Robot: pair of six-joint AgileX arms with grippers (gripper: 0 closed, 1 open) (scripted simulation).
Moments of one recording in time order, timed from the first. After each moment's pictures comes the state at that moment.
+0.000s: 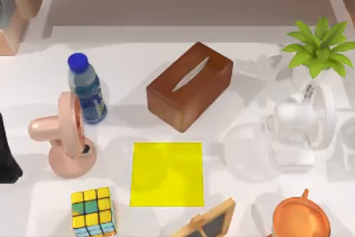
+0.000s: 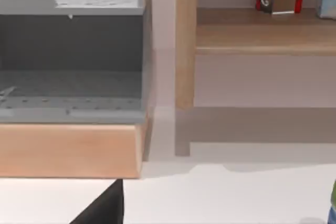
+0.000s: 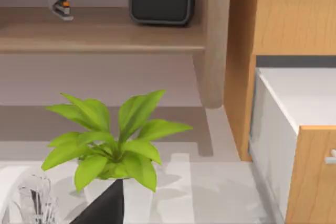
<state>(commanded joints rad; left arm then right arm) 0.00 0.00 0.00 0.00 0.00 0.00 0.00 0.00 0.00 0.00 0.00 0.00</state>
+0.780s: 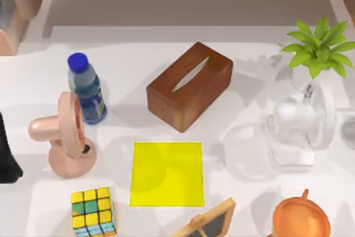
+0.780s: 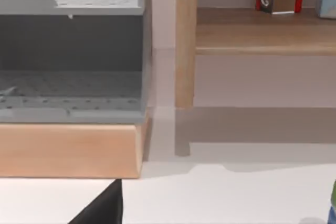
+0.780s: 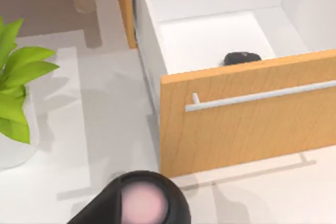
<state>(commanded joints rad) 0.00 0.00 0.00 0.00 0.00 0.00 -0.23 0.67 0.67 -0.50 0.02 -0.01</state>
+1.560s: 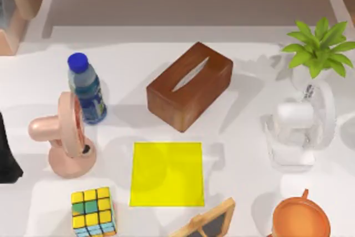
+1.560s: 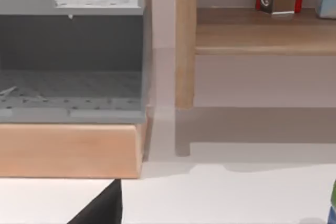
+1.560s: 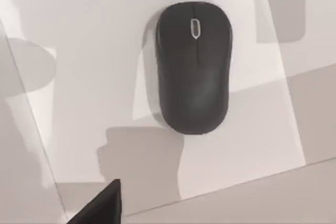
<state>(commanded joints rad) 0.00 0.00 0.00 0.00 0.00 0.00 -0.39 2.22 2.13 -1.22 0.02 -0.10</state>
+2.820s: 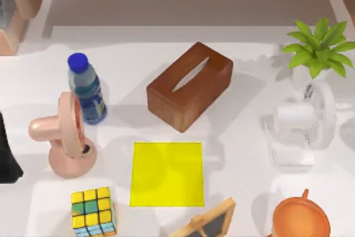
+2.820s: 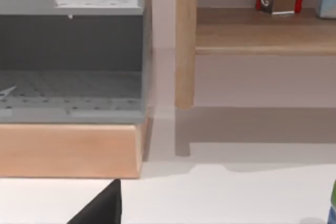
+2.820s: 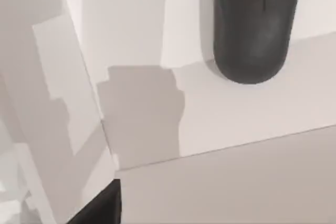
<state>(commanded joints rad) 0.00 0.00 0.00 0.00 0.00 0.00 -0.33 2.38 2.44 -1.52 0.01 -0.09</state>
